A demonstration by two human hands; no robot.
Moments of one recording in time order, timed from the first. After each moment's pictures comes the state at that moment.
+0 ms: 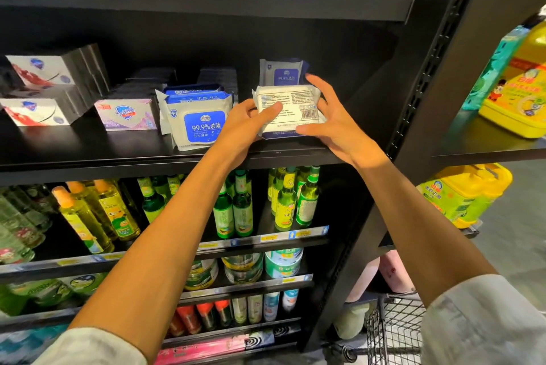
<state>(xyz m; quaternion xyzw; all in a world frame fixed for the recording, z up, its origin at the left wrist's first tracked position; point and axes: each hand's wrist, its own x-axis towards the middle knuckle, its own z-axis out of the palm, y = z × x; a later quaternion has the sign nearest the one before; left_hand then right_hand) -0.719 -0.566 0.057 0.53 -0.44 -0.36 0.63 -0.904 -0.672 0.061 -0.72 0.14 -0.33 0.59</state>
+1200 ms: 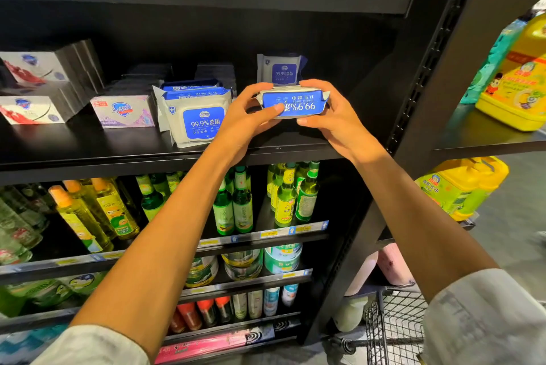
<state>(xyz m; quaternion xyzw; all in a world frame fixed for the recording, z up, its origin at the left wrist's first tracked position) -0.717 -0.564 0.051 0.48 -0.49 -0.33 0.66 -0.903 -0.671 0.057 -0.71 0.18 -0.40 0.55</state>
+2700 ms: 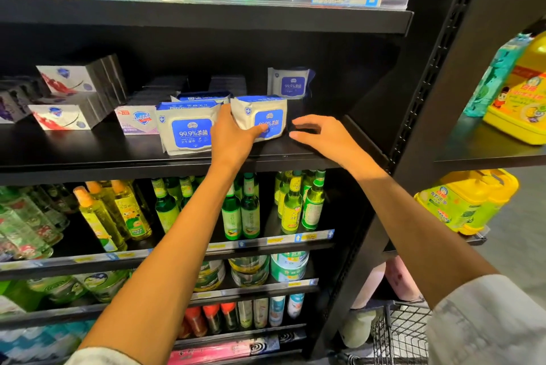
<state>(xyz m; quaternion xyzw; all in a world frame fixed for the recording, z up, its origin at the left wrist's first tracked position) -0.702 -0.545 0.046 0.70 -0.39 -0.06 0.60 -0.888 -0.676 0.052 -0.85 0.30 -0.29 0.32</state>
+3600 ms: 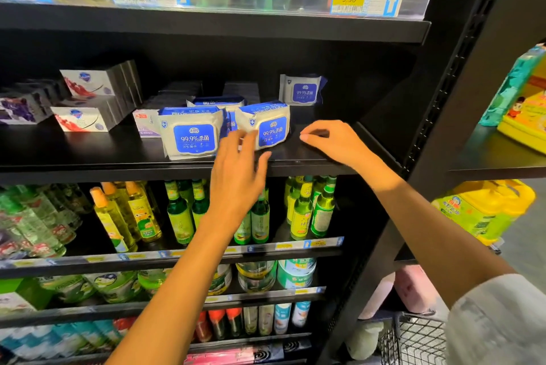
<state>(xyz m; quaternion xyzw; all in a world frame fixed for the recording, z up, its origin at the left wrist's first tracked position) -0.719 -0.480 0.013 0.70 -0.54 0.23 0.41 -0.878 -0.684 0.053 -0.88 0.30 -0.26 0.26</state>
